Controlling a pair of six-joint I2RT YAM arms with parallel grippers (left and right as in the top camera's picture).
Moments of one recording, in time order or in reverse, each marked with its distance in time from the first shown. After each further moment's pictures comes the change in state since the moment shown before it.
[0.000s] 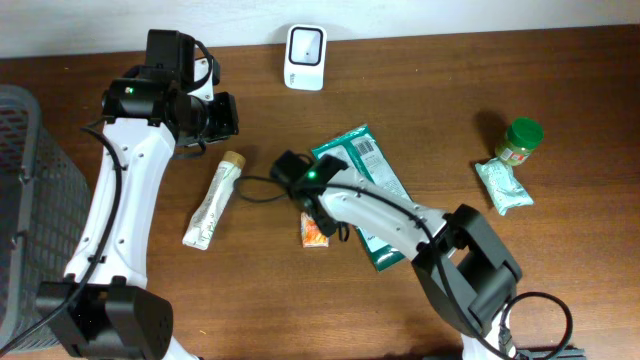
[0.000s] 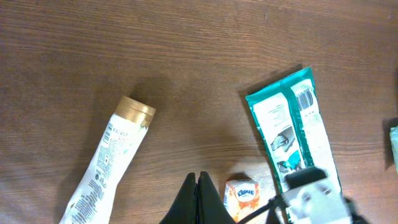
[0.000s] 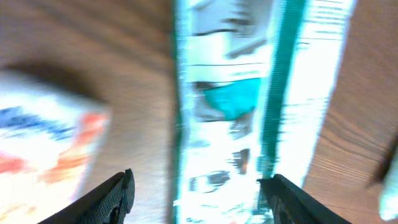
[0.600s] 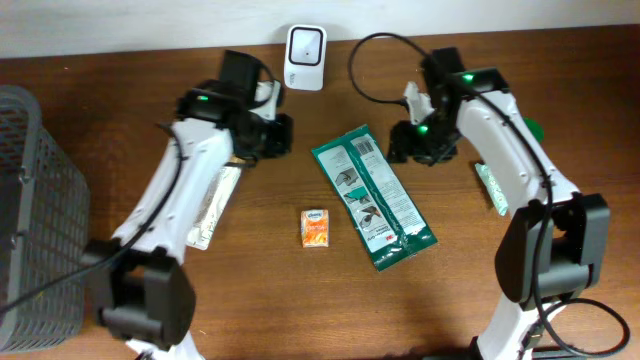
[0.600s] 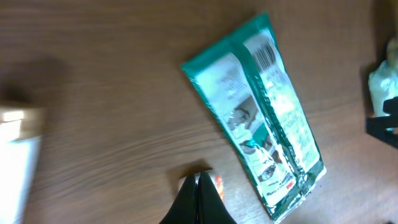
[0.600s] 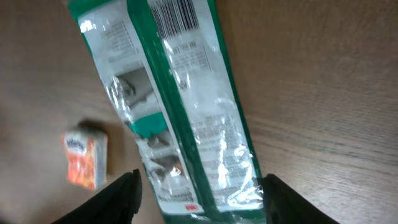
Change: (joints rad) left arm -0.184 0.101 -0.114 0.146 0.110 -0.008; right arm -0.642 -0.082 0.161 -0.110 -0.663 -0.254
